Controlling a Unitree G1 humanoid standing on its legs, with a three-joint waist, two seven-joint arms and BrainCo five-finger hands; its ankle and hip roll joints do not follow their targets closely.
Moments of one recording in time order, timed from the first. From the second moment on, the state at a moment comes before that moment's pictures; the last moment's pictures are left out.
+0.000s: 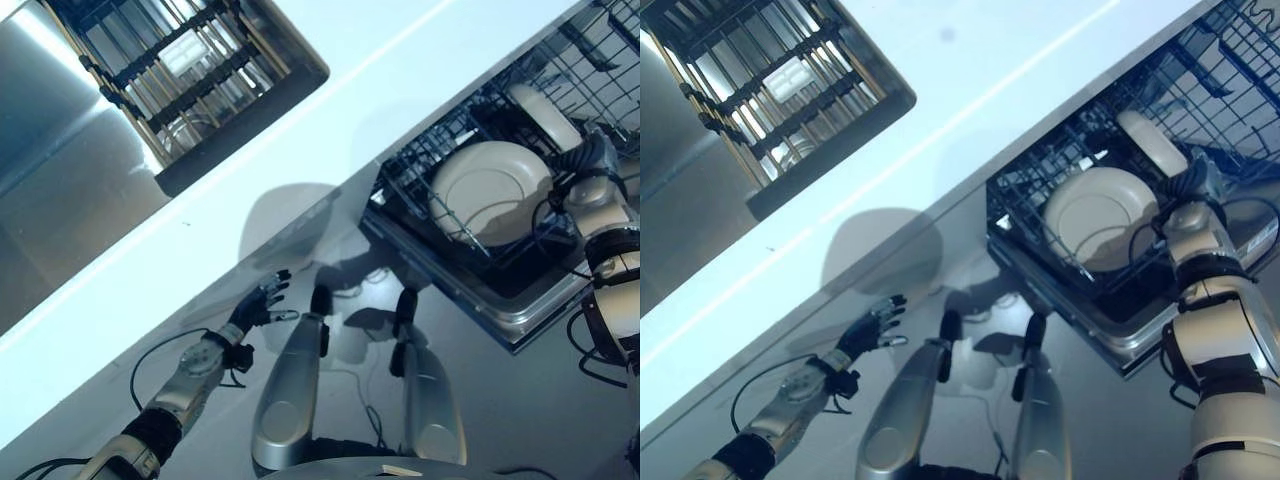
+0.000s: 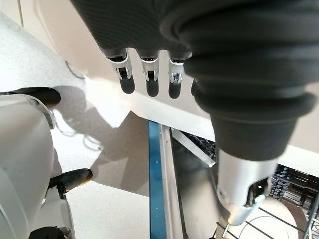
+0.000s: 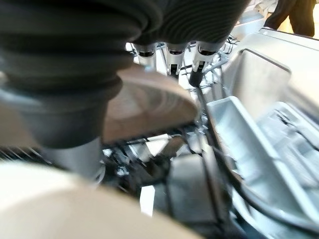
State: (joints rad) left arm -0.13 0.56 -0.54 0.49 -0.57 -0.34 -0.19; right arm -1.06 -0.78 0.41 1.23 0.01 0.06 -0.28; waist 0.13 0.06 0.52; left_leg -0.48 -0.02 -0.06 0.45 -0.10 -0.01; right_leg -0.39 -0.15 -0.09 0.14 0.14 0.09
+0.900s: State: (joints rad) left arm -0.13 0.56 -0.54 0.49 -0.57 -0.34 -0.20; right arm -1.03 -0.78 0.40 1.21 0.04 0.02 -0.24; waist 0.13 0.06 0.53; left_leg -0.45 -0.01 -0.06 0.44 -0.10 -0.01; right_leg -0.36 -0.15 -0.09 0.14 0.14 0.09
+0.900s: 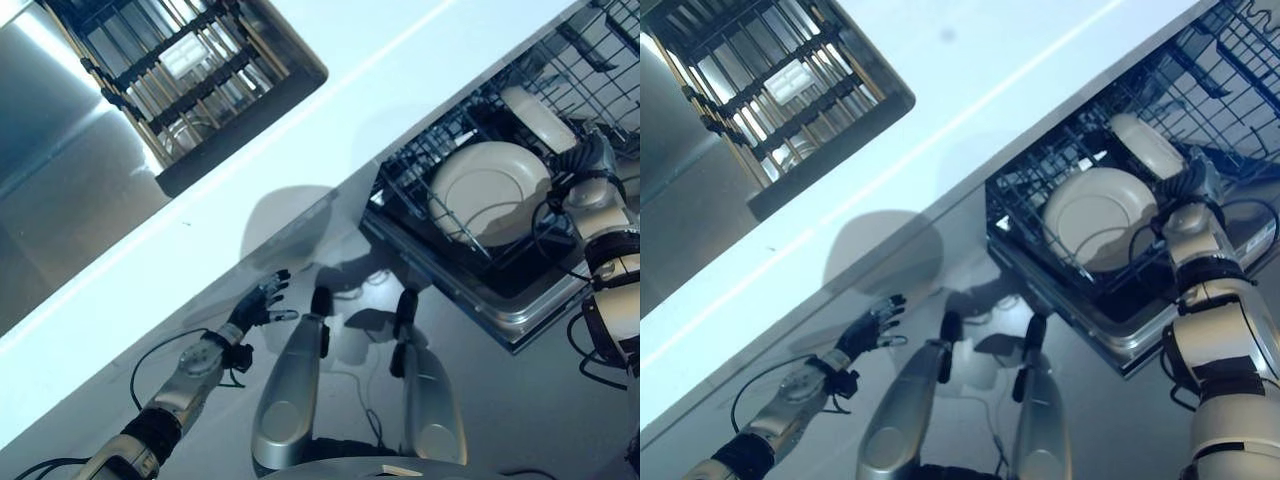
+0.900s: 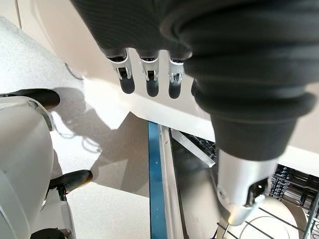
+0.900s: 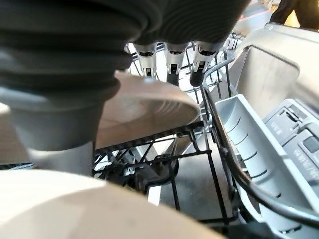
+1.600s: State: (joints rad) left arm -0.12 0.58 -0.48 0.49 -0.56 -0.34 -0.22; right arm -0.68 -0.84 0.28 1.07 0.08 -0.05 -0.11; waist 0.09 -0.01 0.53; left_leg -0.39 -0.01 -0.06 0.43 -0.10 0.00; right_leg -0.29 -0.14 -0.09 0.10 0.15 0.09
